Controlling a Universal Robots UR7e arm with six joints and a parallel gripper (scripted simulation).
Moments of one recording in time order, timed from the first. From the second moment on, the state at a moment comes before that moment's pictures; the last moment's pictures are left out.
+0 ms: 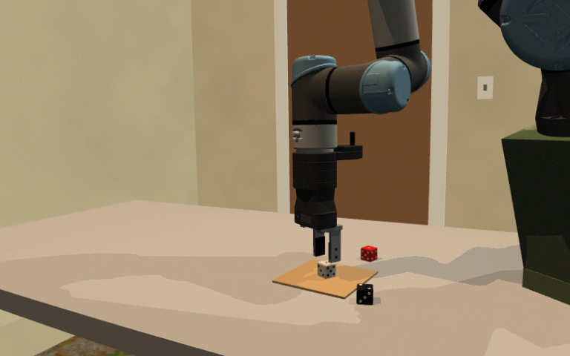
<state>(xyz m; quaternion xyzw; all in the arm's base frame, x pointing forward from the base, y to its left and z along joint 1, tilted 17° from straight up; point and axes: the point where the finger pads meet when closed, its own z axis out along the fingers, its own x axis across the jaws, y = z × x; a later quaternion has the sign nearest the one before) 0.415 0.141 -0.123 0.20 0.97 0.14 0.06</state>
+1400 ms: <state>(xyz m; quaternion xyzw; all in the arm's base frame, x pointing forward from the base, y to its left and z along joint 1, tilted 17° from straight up) 0.420 0.148 -0.151 0.20 0.97 0.14 0.06</state>
